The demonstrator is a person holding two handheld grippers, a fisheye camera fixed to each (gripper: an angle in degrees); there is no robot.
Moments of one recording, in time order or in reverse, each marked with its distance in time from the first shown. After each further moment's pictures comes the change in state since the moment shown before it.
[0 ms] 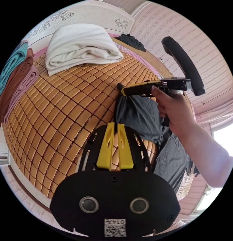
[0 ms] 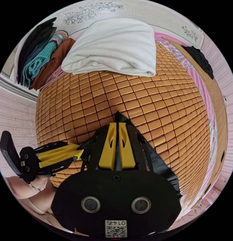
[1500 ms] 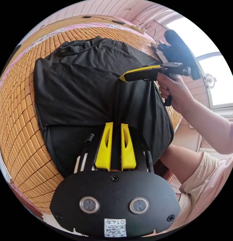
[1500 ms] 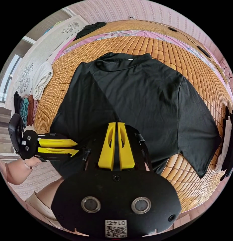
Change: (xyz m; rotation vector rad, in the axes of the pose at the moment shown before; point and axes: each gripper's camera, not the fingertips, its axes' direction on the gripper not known) left arm 0.442 -0.020 -0.083 -0.619 0.200 0.941; right arm 0.144 0.559 -0.115 0.126 -0.075 0.864
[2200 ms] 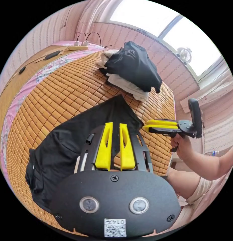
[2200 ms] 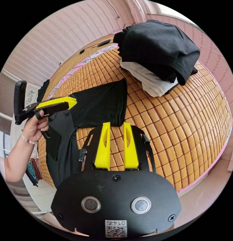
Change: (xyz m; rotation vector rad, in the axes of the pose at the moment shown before) left arm 0.215 -0.297 -0.060 0.095 0.019 0.484; right arm 0.245 0.222 -0.130 0.321 0.044 0.662
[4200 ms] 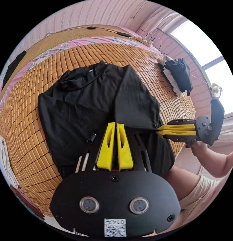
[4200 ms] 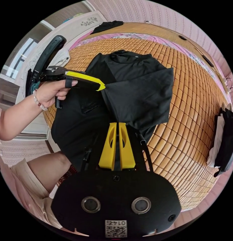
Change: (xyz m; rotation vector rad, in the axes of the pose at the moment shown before) left arm -0.052 0.309 -0.095 0.012 -0.162 -0.511; right arm -0.270 0.065 0.047 -0.345 -0.083 -0.817
